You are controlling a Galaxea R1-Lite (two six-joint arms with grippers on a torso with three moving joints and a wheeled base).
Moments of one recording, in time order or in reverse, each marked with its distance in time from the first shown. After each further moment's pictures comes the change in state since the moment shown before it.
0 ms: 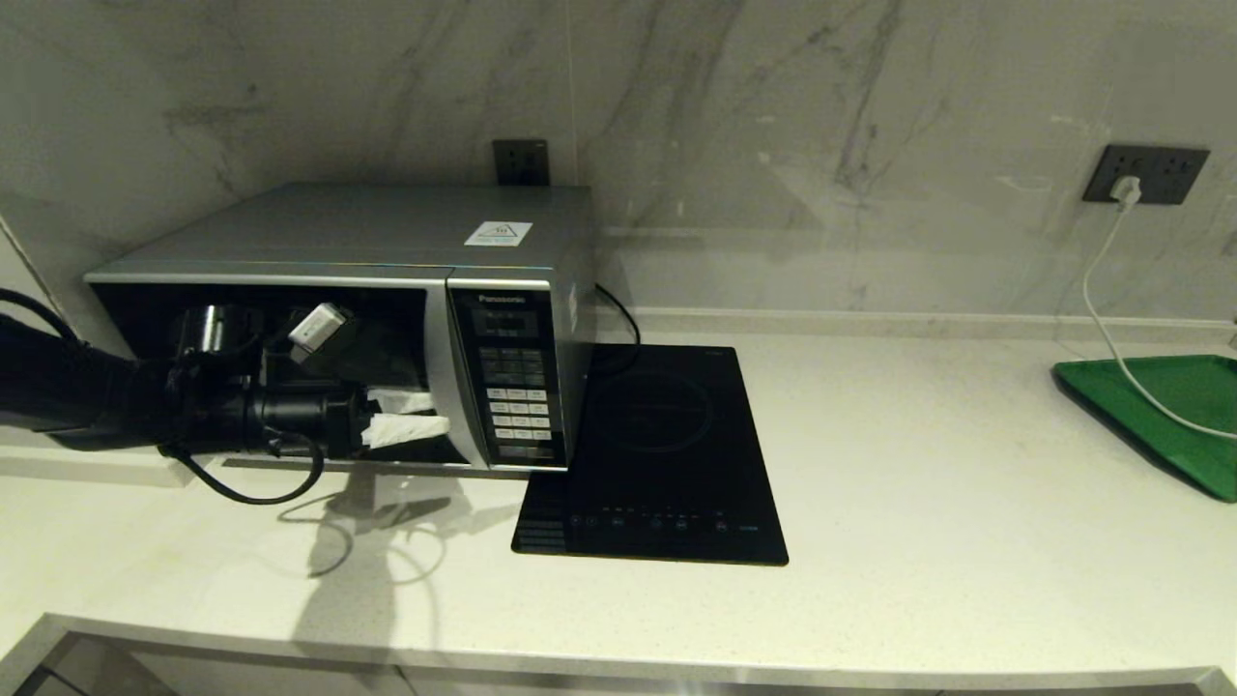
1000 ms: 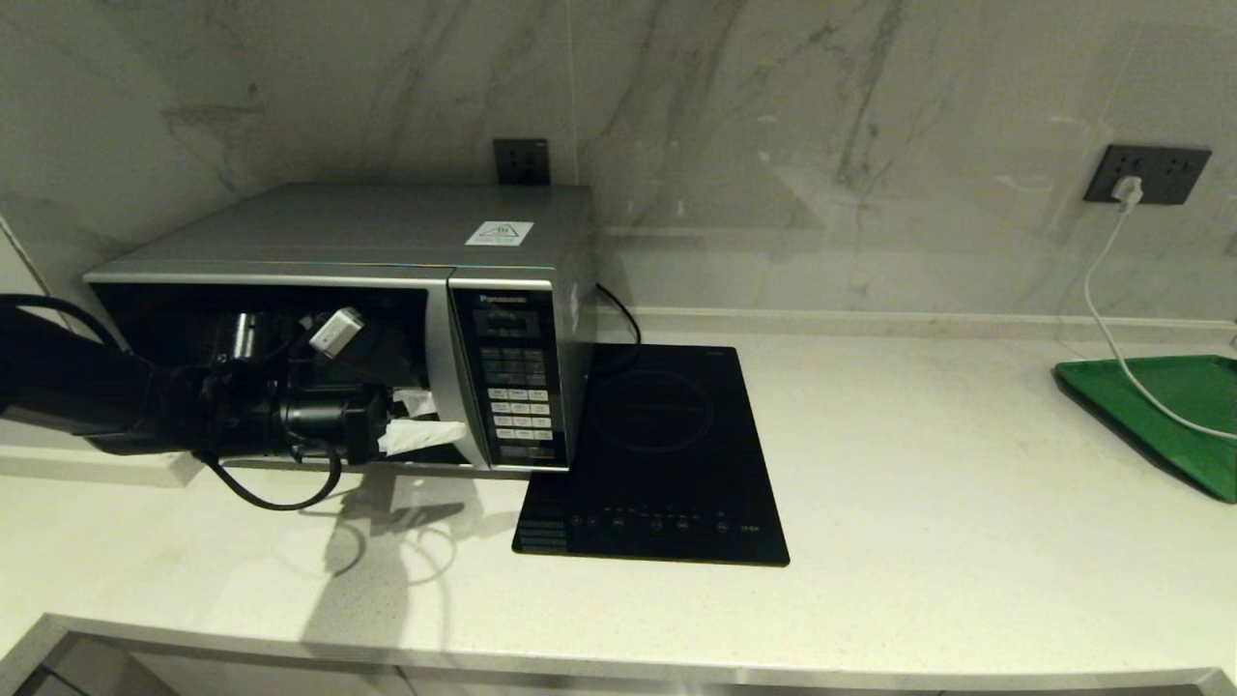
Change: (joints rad) left arm -0.055 0.035 0.004 -0.030 -0.090 0.019; right arm 0.000 0.000 0.000 0.000 0.000 0.000
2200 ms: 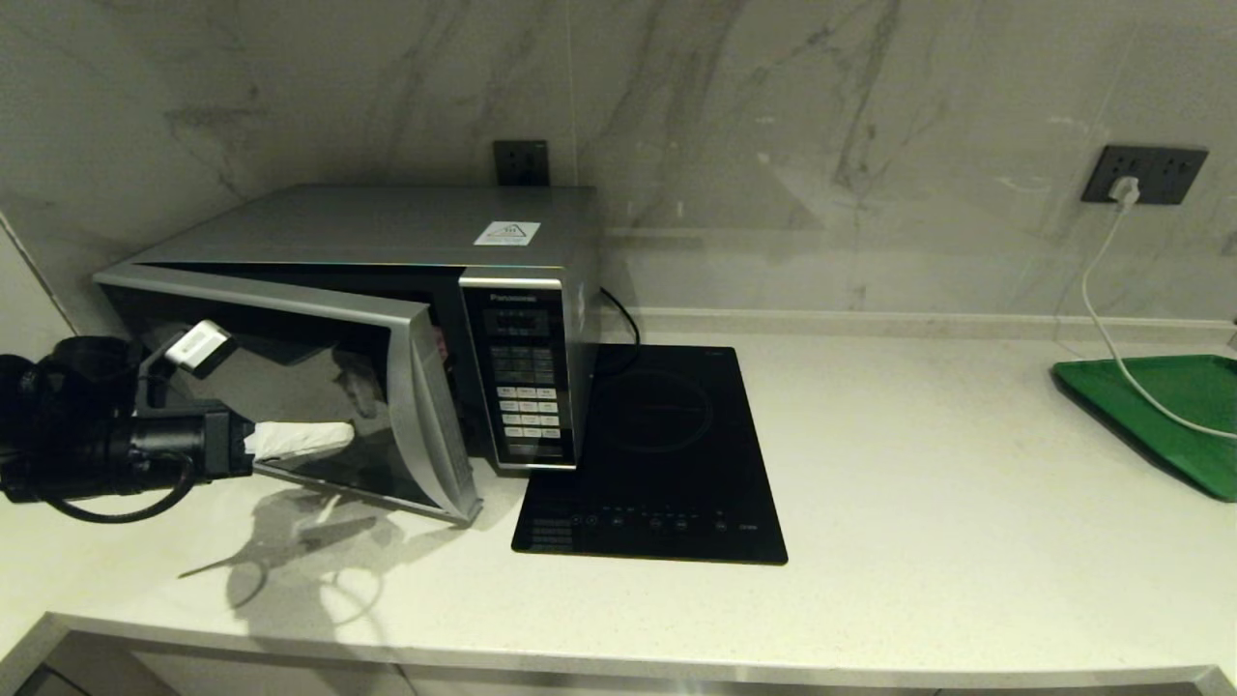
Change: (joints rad) left arm 0.292 -0.149 0.051 0.379 0.061 -0.009; right arm 0.000 0.000 0.000 0.000 0.000 0.000
